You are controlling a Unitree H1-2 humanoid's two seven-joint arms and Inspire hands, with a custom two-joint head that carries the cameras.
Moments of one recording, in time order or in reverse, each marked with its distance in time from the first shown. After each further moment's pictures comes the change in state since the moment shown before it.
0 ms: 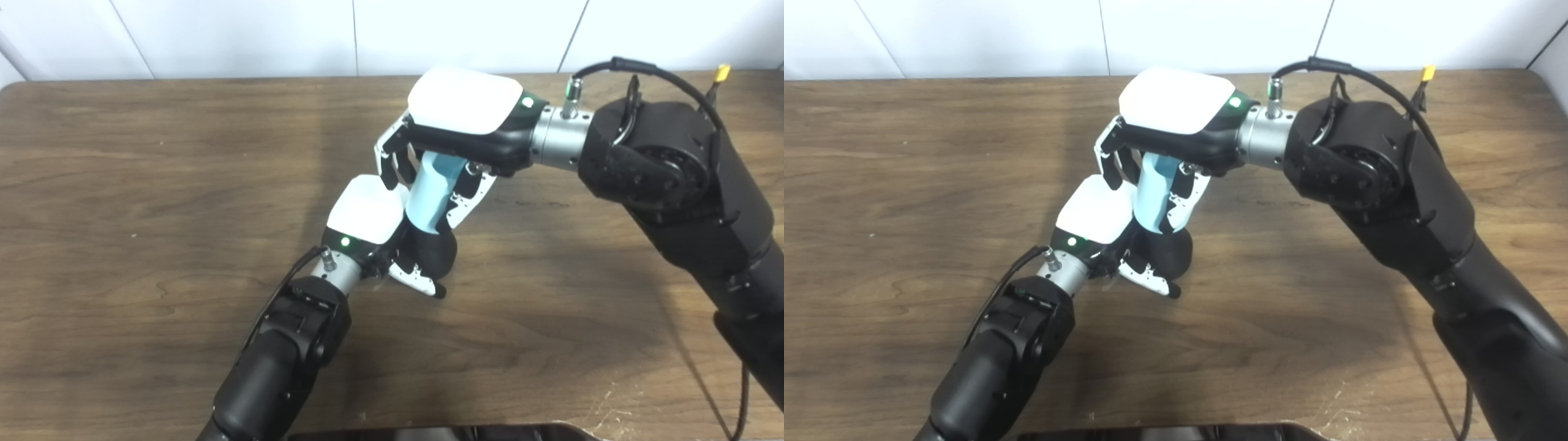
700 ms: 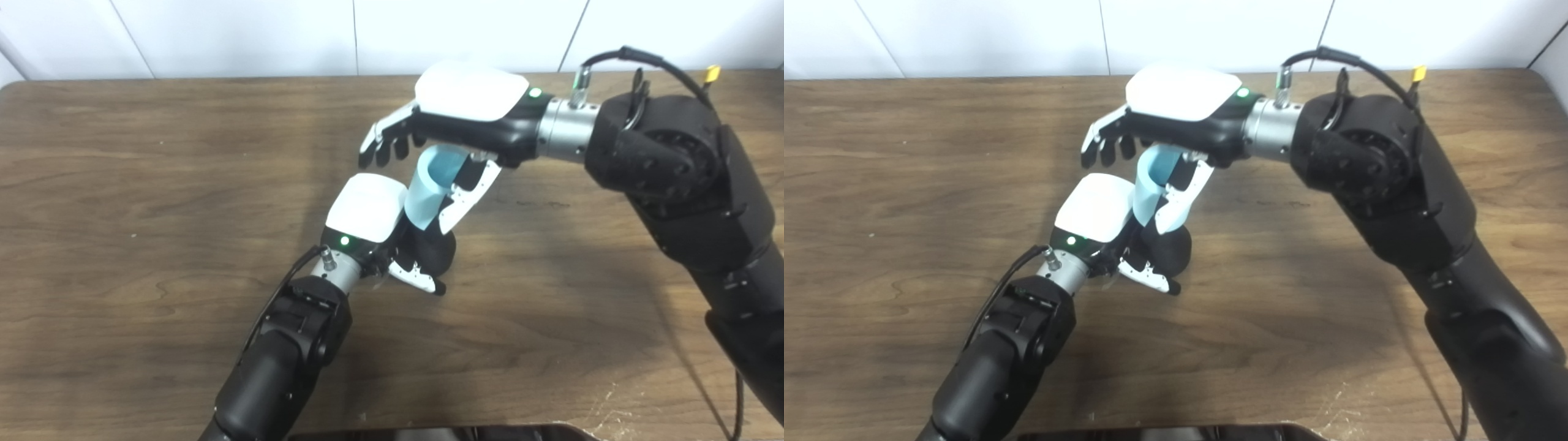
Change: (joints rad) left arm 0.001 -0.005 0.002 0.000 0.011 0.001 0.003; right arm -0.008 0.021 -0.072 0.007 0.101 0.074 0.049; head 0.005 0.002
